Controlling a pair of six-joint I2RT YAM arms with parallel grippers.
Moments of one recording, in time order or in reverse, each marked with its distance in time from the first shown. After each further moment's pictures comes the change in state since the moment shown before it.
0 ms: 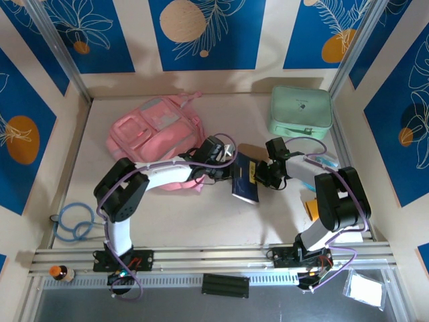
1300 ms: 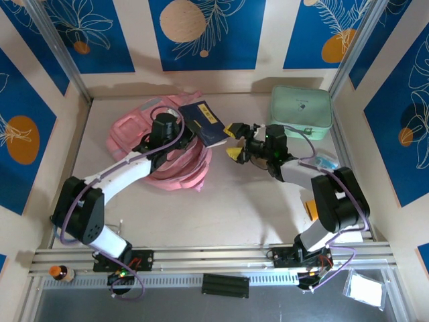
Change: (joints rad) left arm 0.299 -0.340 -0.135 0.203 -0.293 -0.396; right arm 0.086 0.022 -0.042 1.091 -0.447 0.775
